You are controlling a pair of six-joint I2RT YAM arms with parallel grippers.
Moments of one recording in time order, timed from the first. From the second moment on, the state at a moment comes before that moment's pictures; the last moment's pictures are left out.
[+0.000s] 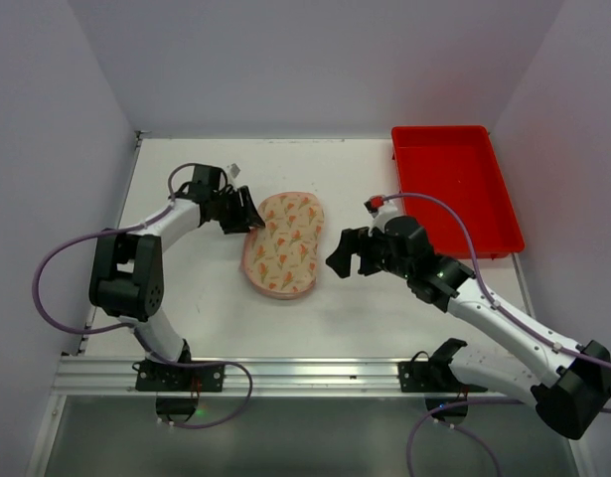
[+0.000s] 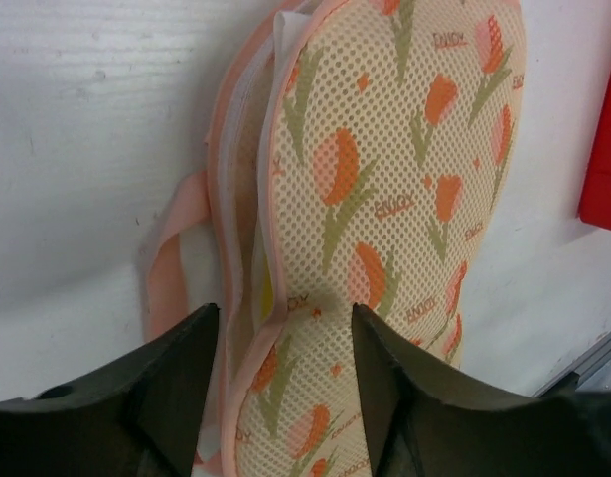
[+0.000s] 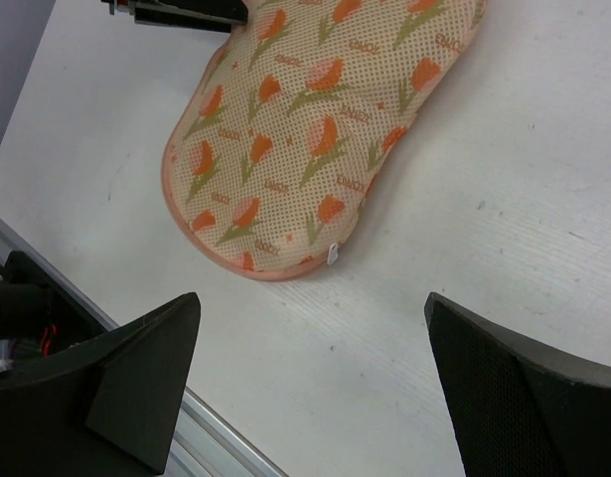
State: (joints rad) left arm -0.17 1.71 1.09 -0.34 0.43 -0.45; right arm 0.70 1.00 0.78 -0.30 -0.06 0.47
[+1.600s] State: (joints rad) left arm -0.67 1.84 1.49 -0.27 0.45 -0.65; right arm 0.70 0.56 0.68 -0.30 0.19 0.48
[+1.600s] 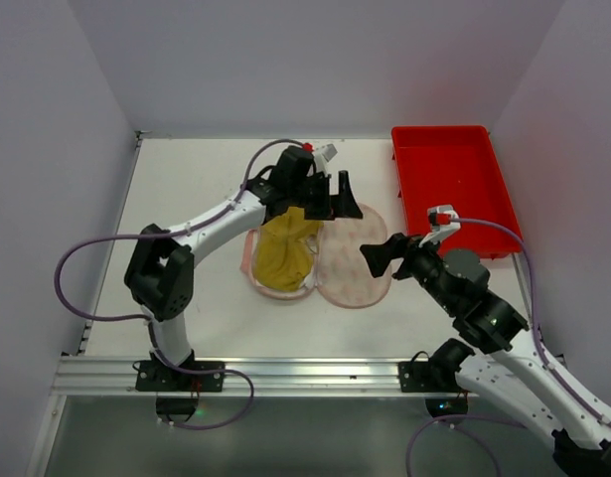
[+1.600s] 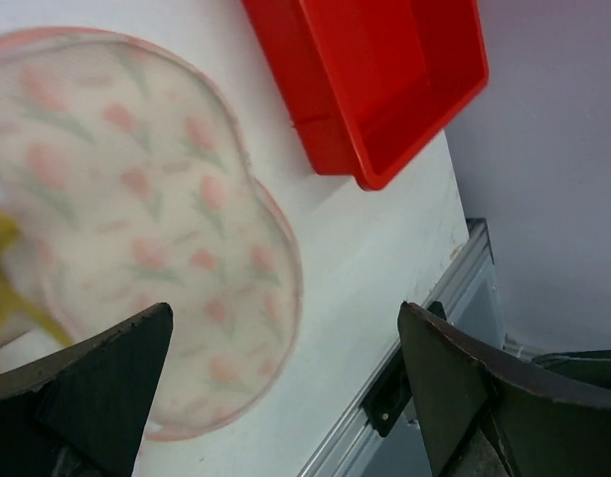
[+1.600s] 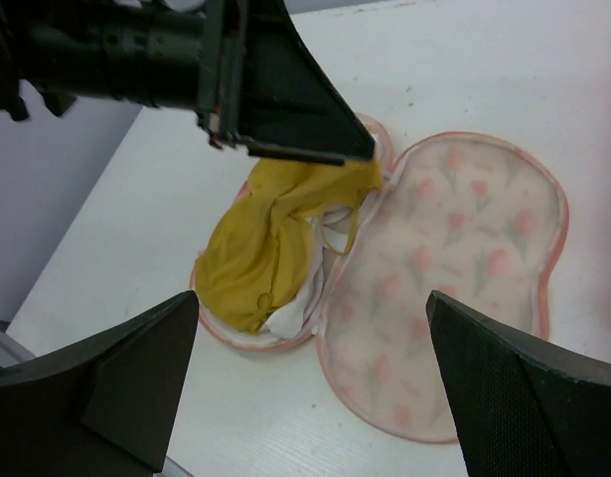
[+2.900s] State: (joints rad) left arm 0.10 1.31 0.80 -0.38 0.32 -0.34; right arm 0.73 1.73 1.01 -0.08 -0.16 0.58
